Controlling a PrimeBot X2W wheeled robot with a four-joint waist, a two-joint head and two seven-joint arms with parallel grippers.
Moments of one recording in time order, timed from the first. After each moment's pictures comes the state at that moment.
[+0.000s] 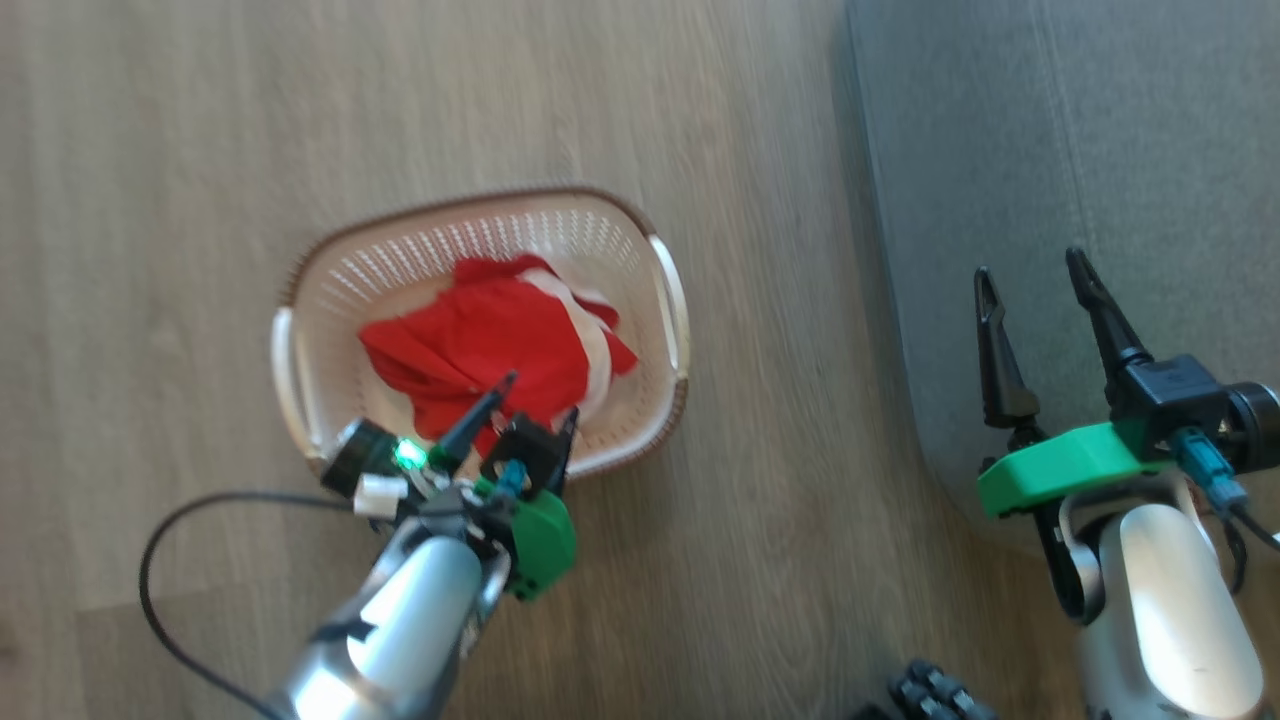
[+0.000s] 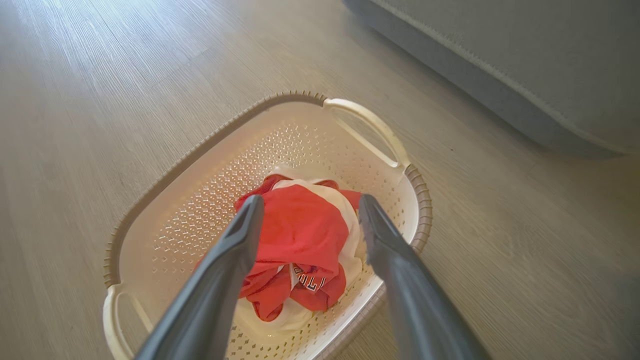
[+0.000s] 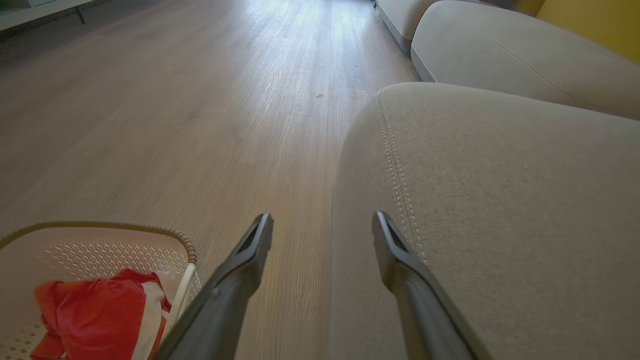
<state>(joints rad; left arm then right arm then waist) -0.47 0.05 -0.58 0.74 0.01 0.15 -0.25 -0.23 -0.05 -0.05 0.20 -0.04 0.13 -0.25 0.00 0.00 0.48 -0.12</state>
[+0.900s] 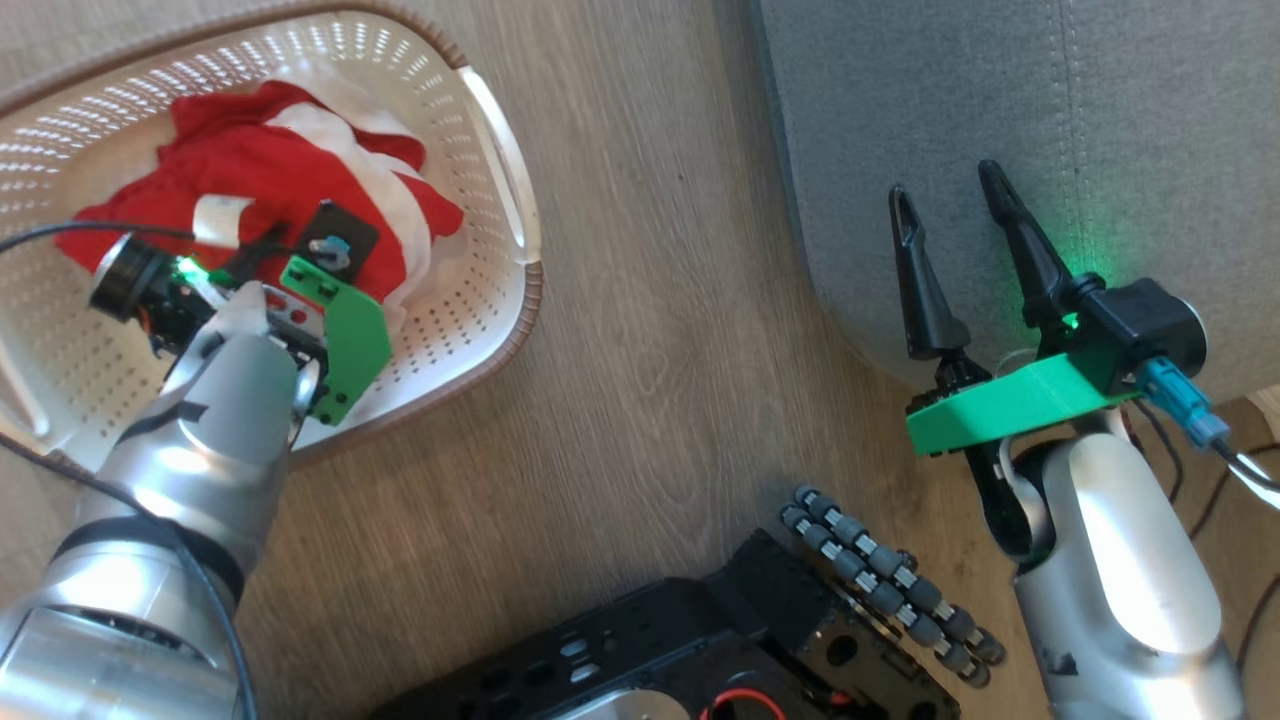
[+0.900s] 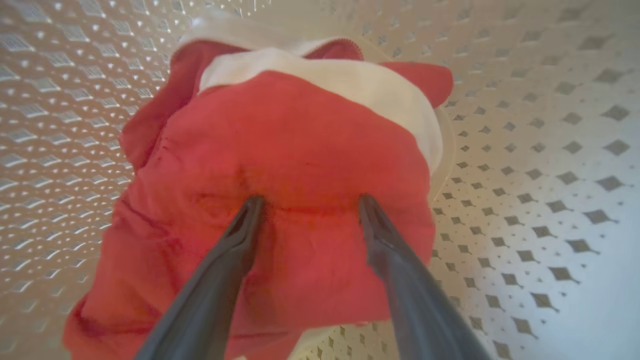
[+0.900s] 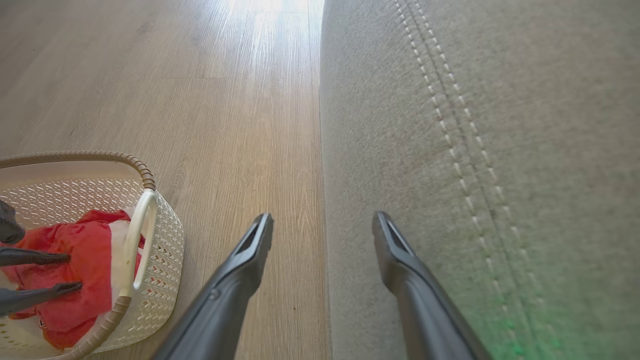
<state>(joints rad) -0.97 0.15 -0.59 1.29 0.01 0.06 -0.13 -0.36 -0.05 0.11 0.19 0.15 0.13 -0.25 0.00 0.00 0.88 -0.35</state>
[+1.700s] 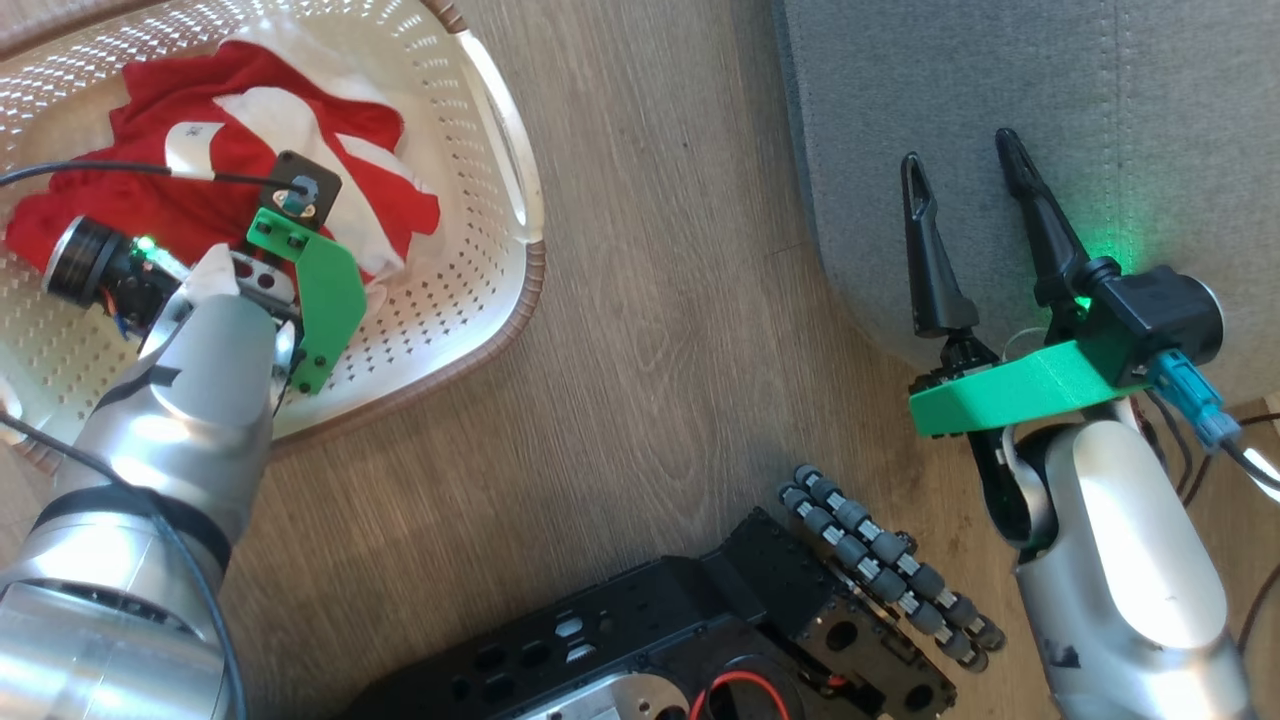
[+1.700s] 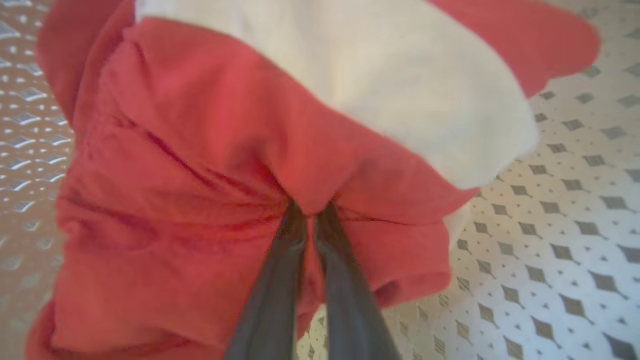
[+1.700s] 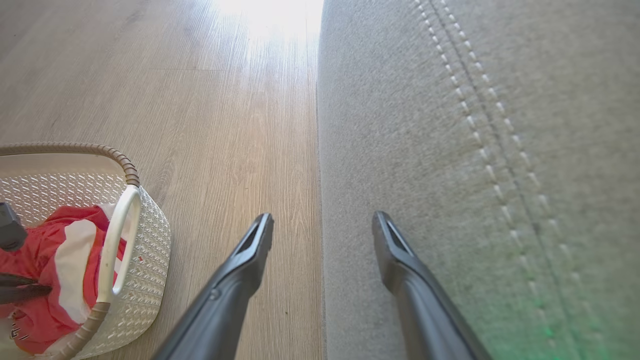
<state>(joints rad) -1.03 0.16 -0.58 1.29 -0.05 0.10 0.10 -0.38 -0.05 0.13 0.16 0.15 0.12 -0.26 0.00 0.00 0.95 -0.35</state>
